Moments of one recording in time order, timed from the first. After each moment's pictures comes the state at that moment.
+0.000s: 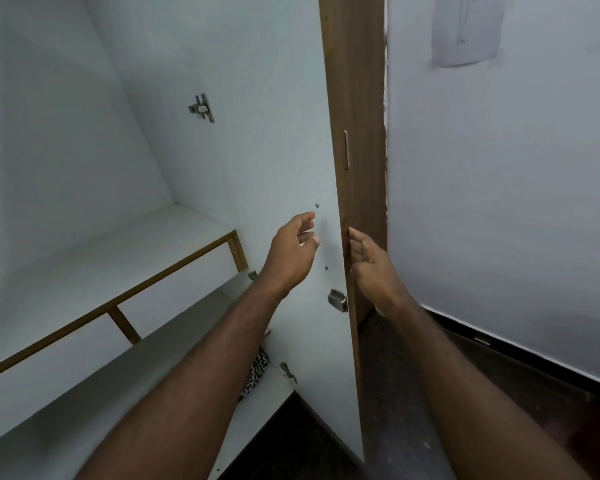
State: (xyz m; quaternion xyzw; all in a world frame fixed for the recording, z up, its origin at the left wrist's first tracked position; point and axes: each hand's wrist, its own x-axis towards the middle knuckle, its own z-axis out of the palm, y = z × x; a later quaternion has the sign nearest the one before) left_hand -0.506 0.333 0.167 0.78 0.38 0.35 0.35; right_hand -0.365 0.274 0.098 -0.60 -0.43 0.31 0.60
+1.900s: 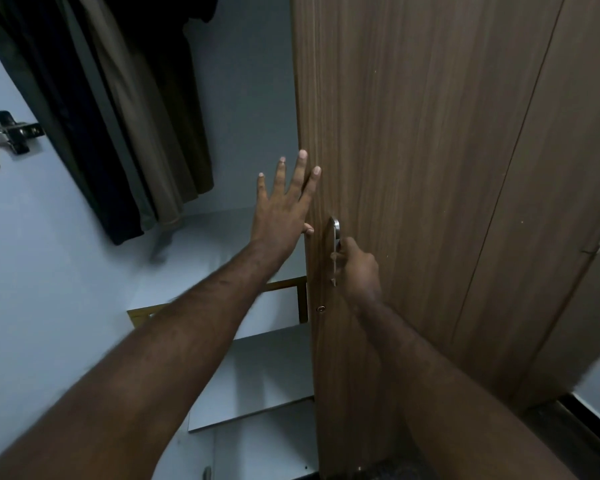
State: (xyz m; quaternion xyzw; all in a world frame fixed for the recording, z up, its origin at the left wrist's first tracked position) left_hand -0.875 0.560 0.200 0.70 0.61 0.10 -0.36; right_hand -0.727 0.540 0.116 -0.60 -0.66 0.18 0.41
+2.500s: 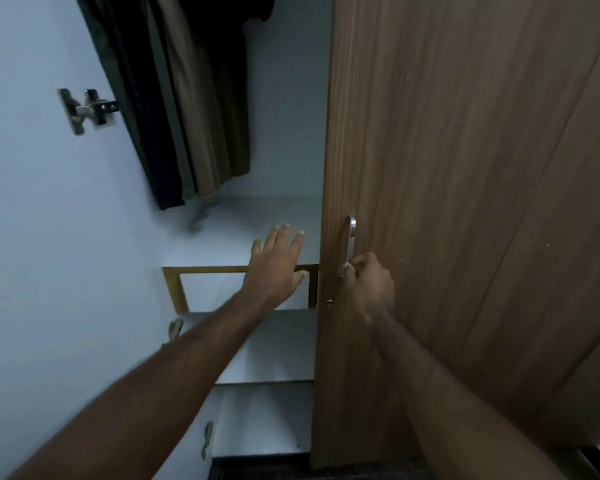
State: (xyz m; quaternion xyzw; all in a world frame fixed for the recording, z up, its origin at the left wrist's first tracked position) left_hand -0.873 0.459 0.137 0.69 0.70 0.12 -0.16; right_hand -0.699 0.494 0.109 -0.60 -0.66 0.18 0.42
